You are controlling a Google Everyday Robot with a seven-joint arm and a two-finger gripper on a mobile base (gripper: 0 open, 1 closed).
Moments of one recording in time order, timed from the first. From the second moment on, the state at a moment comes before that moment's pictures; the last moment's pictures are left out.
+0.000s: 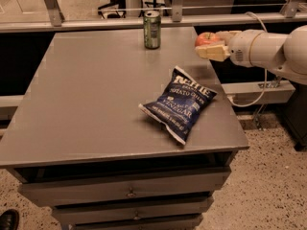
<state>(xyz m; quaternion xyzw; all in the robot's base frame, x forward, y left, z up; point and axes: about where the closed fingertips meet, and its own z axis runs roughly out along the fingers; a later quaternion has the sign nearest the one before) 0.704 -0.200 0.920 -0.30 0.74 0.12 0.59</state>
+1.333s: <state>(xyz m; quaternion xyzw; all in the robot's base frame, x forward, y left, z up) 0.691 -0.208 0.851 -0.33 0.77 0.19 0.51</state>
